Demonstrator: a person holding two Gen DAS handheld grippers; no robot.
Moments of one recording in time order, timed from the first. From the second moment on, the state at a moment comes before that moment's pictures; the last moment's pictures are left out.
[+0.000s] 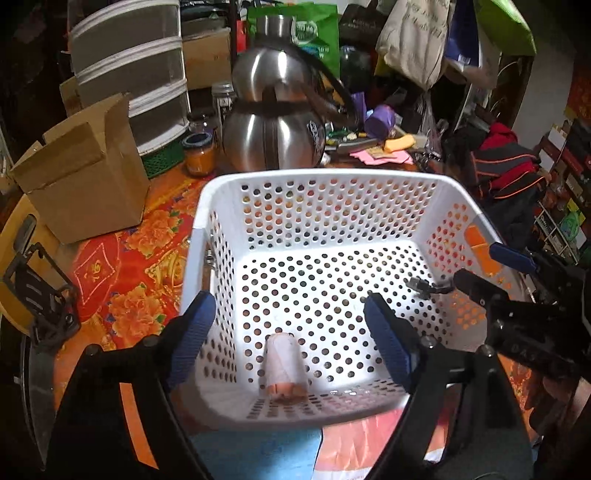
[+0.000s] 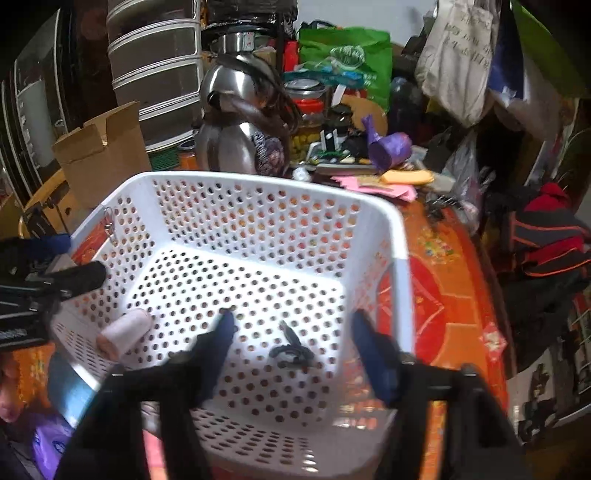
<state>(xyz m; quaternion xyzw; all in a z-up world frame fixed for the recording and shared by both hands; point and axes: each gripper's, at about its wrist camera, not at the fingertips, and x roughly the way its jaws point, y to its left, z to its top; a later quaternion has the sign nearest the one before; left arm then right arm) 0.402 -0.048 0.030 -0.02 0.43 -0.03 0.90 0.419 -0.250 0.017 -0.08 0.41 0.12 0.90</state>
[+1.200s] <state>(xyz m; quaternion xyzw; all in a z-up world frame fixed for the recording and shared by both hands) 0.060 0.022 -0.068 -0.03 0.30 -0.11 0.95 0.096 -0.209 -0.033 -0.03 0.26 0.24 0.93</state>
